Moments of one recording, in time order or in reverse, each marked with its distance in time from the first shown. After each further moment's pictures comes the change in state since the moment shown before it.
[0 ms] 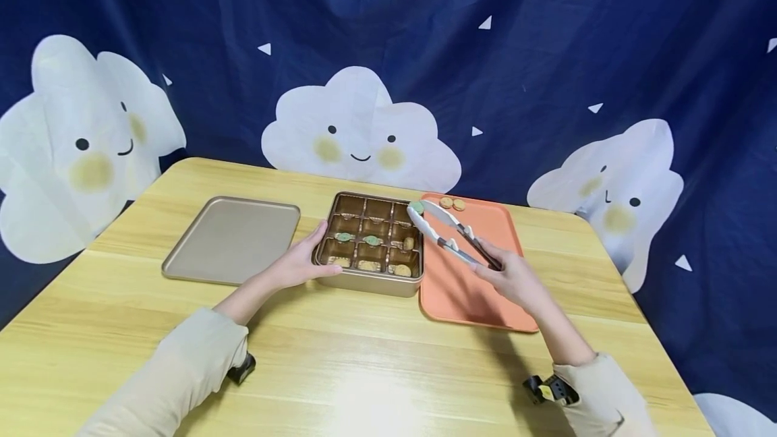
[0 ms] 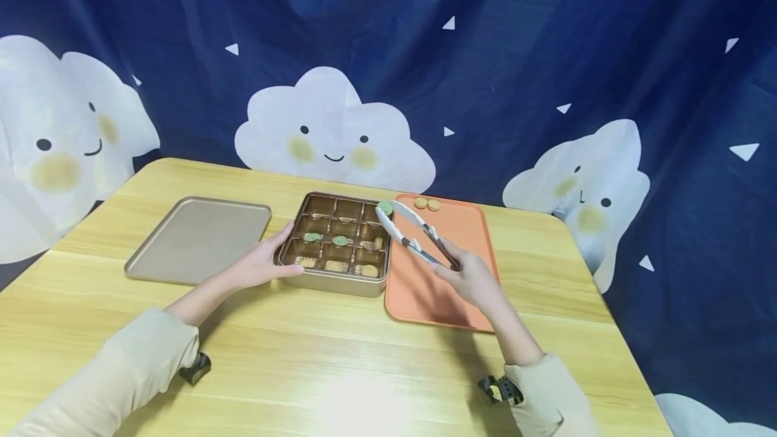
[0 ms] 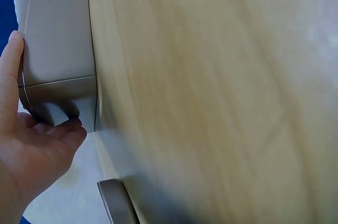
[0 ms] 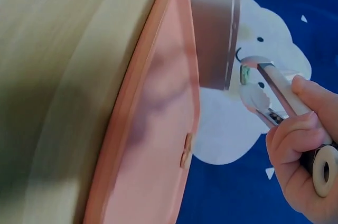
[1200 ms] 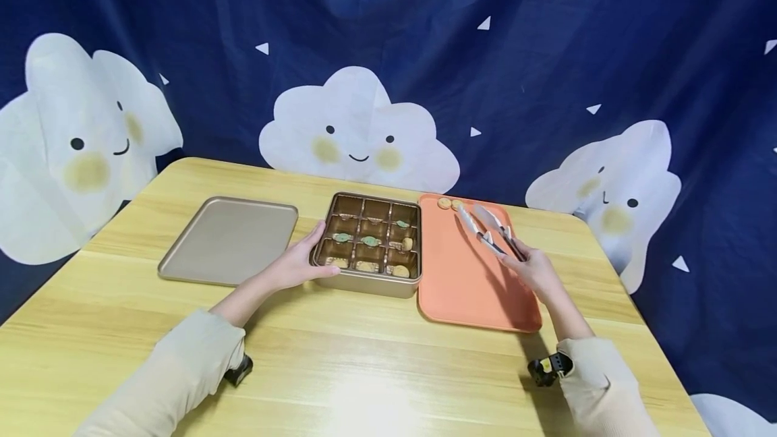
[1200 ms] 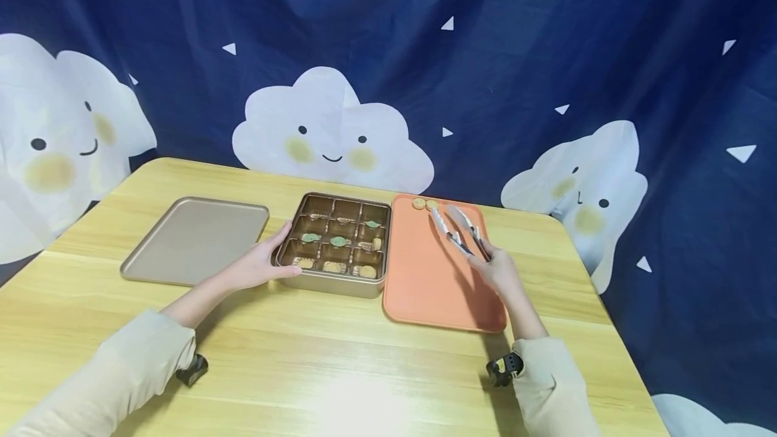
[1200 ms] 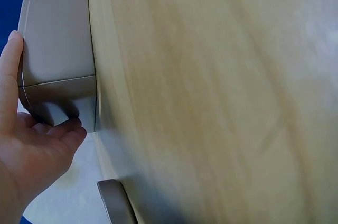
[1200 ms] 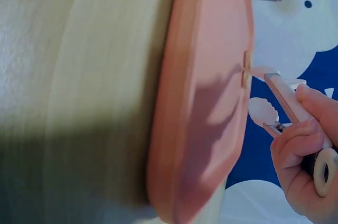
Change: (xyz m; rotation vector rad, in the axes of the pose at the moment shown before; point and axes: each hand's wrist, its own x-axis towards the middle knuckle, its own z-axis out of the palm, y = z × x) left_hand 0.001 -0.003 0.001 0.001 0.009 -0.006; right_hand 0.021 0.060 -0.022 0.105 0.068 0.291
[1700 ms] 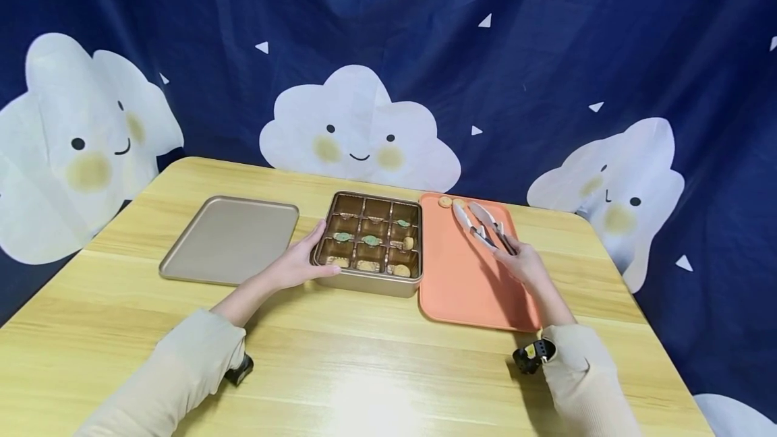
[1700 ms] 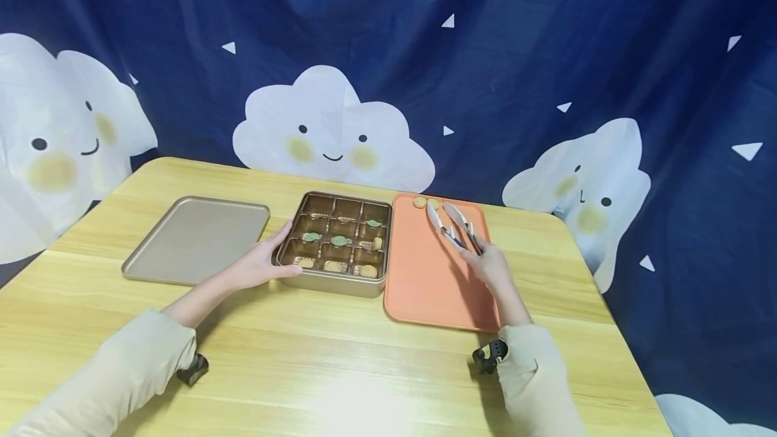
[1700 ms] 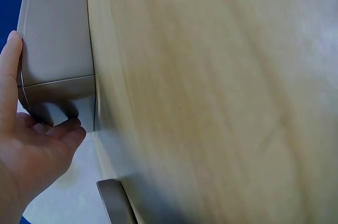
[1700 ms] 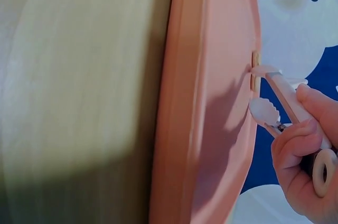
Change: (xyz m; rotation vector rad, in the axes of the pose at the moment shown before) left_hand 0.000 0.001 0.001 -0.008 -0.006 -0.010; right_hand 0.016 -0.002 0.013 0.100 -0.018 0.068
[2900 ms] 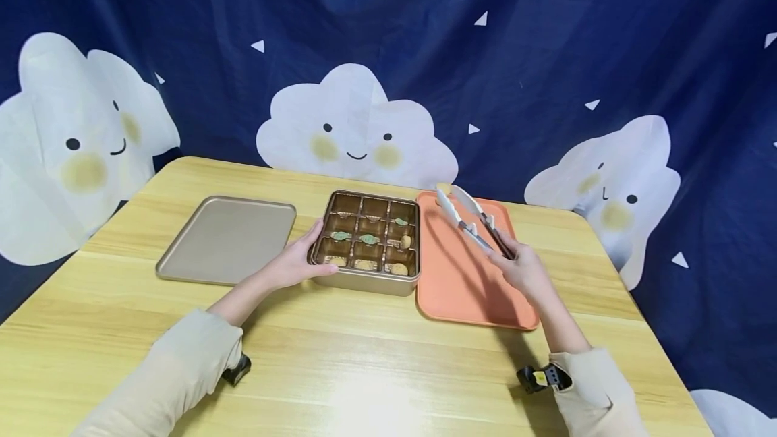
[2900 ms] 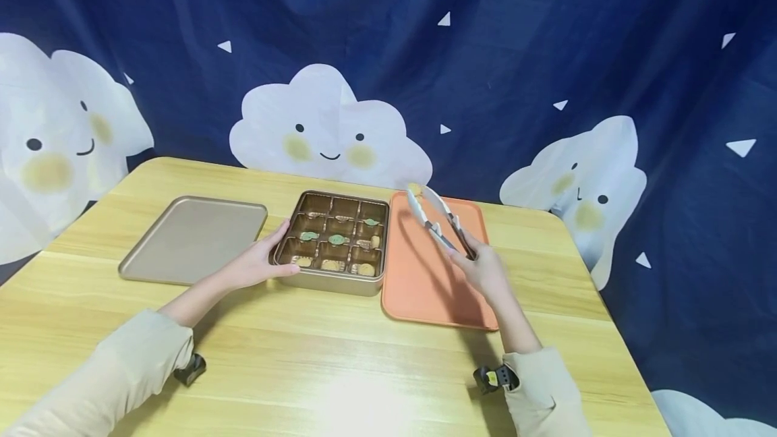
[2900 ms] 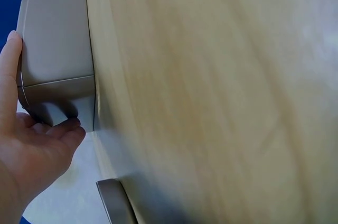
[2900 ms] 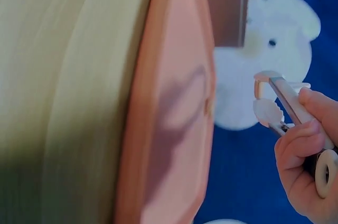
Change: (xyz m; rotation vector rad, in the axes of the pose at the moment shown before) left_hand 0.000 0.002 -0.001 -0.007 -0.005 0.007; right_hand -0.039 -0.025 0.005 -0.074 0.051 -0.164
